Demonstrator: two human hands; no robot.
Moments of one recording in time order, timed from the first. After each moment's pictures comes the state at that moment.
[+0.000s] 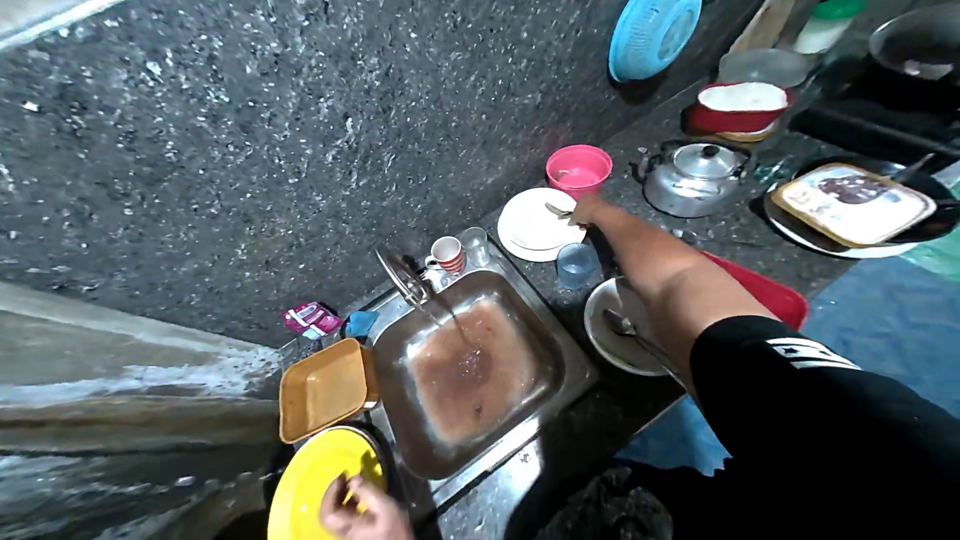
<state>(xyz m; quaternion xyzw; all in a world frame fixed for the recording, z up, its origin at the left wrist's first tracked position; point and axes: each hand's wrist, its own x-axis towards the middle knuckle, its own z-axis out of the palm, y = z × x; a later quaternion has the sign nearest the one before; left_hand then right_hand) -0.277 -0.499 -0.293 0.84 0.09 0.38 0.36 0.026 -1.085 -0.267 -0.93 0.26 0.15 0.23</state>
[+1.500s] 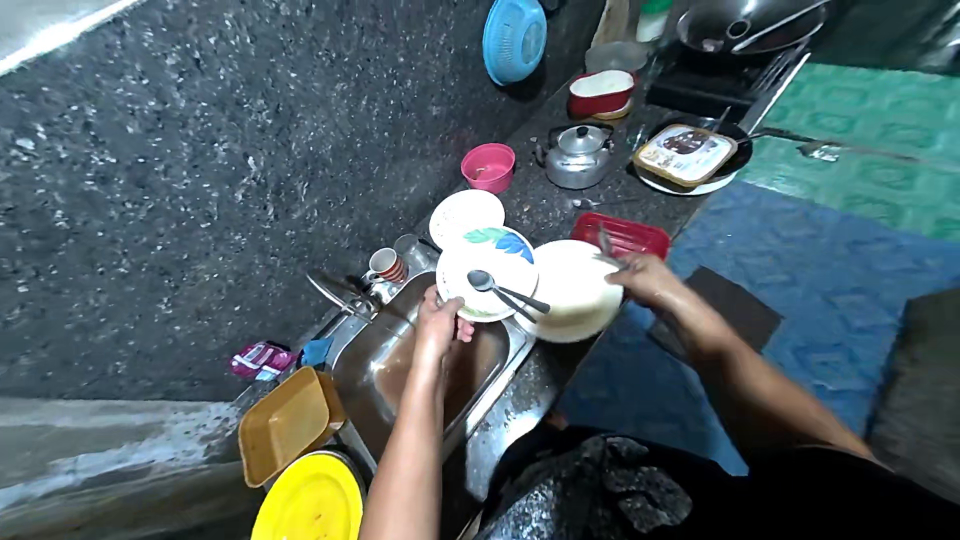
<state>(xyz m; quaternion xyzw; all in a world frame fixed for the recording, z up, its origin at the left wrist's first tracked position) -0.177 -0.753 -0.152 0.74 -0.03 -0.29 0.61 -0.354 -1.055 -0.204 -0.78 0.36 -0.03 0.52</state>
